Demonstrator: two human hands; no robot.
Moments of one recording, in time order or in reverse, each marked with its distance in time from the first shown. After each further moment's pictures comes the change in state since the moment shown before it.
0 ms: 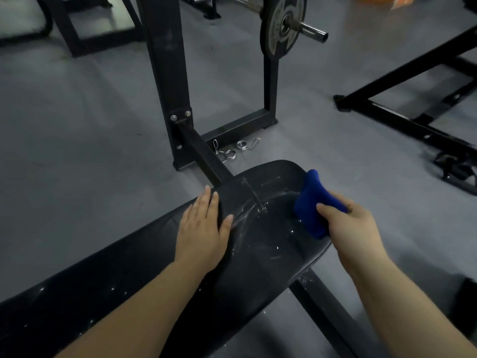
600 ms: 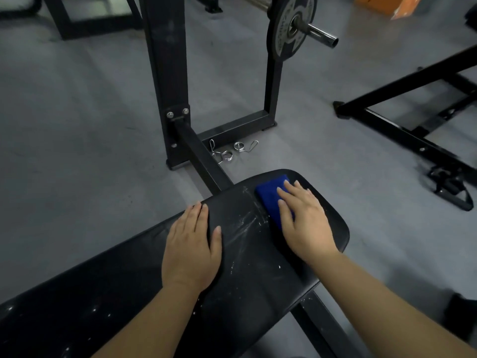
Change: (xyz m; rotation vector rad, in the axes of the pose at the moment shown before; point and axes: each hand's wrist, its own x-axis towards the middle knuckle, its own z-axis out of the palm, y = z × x) left_hand 0.003 -0.012 0.011 -0.094 0.080 -0.080; right_hand 0.065 0.035 0.061 -0.819 -0.092 -0.696
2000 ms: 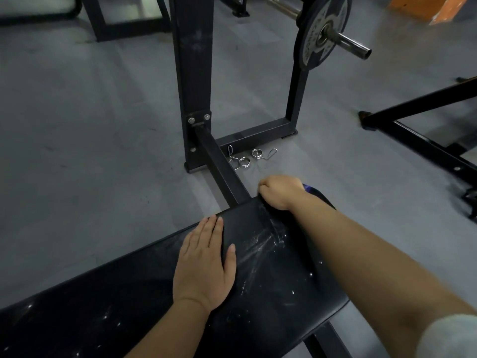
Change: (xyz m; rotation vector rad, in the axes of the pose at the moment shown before) left_hand 0.000 0.005 -0.005 0.037 -0.022 -0.032; right_hand 0.144 -0.022 0.053 -0.384 -0.596 -0.099
